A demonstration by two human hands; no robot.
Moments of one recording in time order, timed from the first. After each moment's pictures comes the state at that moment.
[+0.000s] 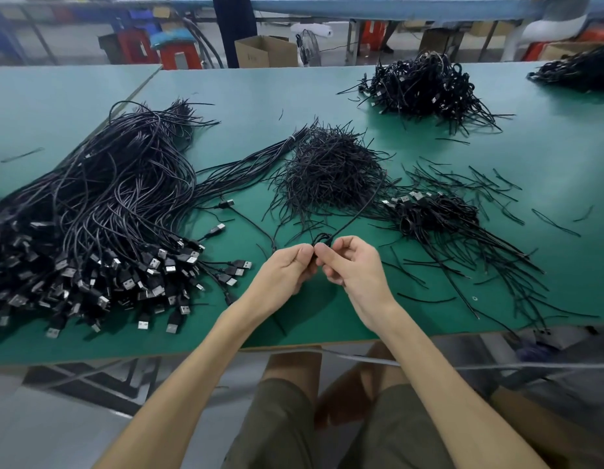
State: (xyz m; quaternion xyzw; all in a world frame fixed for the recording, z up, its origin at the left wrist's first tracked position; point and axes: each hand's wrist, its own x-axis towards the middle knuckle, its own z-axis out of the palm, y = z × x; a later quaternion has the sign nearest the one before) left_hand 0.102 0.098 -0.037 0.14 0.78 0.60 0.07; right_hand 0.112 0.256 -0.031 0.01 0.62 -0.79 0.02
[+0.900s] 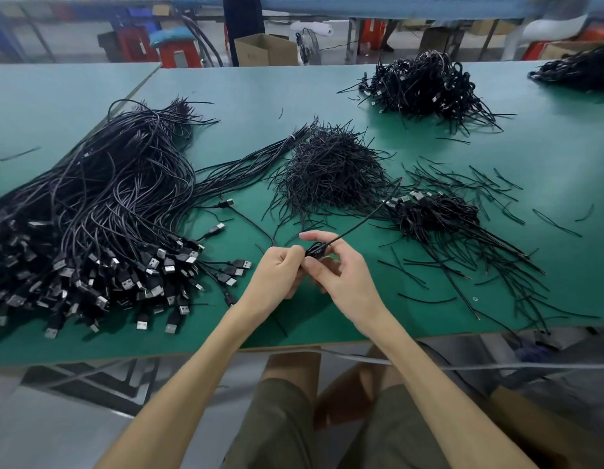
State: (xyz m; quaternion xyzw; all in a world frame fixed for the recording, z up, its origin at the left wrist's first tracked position) left_hand 0.108 0.102 -0.024 0.05 0.75 0.65 0.06; right_hand 0.121 0.246 -0.034 -0.13 0.73 -0.67 -0.03
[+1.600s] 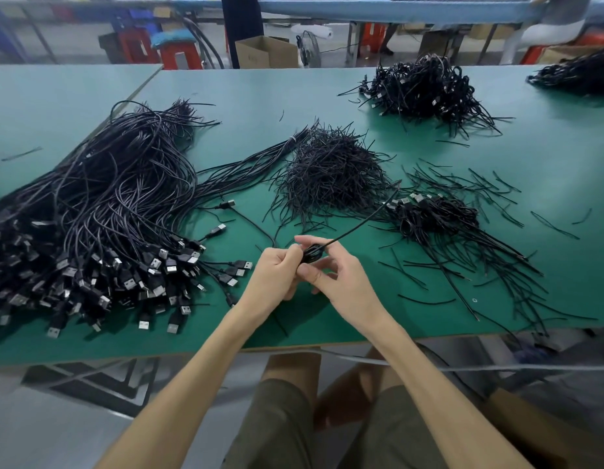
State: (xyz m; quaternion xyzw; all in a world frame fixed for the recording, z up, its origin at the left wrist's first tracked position) left_hand 0.109 0.099 -0.029 0.01 0.74 0.67 0.05; right_hand 0.123 0.245 -0.031 -0.14 0.75 -0.64 -0.01
